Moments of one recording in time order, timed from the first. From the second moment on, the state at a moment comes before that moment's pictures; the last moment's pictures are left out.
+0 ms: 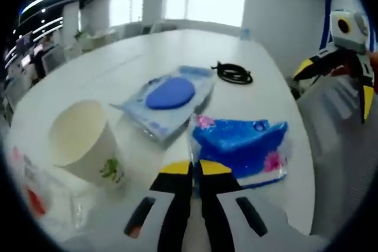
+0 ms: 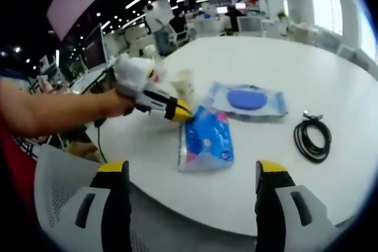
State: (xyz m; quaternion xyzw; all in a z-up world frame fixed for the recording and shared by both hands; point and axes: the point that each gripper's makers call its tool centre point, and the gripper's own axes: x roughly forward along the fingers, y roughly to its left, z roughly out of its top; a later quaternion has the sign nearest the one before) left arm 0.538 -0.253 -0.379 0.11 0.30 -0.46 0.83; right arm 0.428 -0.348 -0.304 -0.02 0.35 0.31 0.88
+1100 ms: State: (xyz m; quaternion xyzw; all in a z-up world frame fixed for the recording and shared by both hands) left arm 0.526 -0.240 -0.381 0.02 0.35 -0.33 0.88; right arm 0.458 -0.342 -0.378 0.03 0.47 0.23 0.85
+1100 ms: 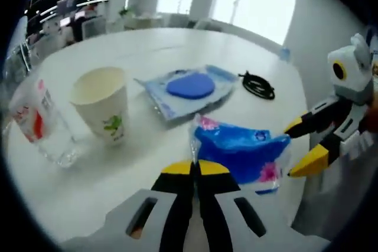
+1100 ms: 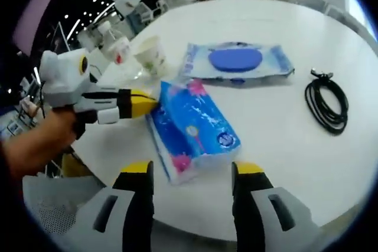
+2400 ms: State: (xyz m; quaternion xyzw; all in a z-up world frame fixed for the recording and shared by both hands) left arm 0.496 -0.261 -0.351 0.04 0.32 -0.37 0.87; right arm 0.479 -0.384 -0.356 -0.09 0.42 0.25 0.87
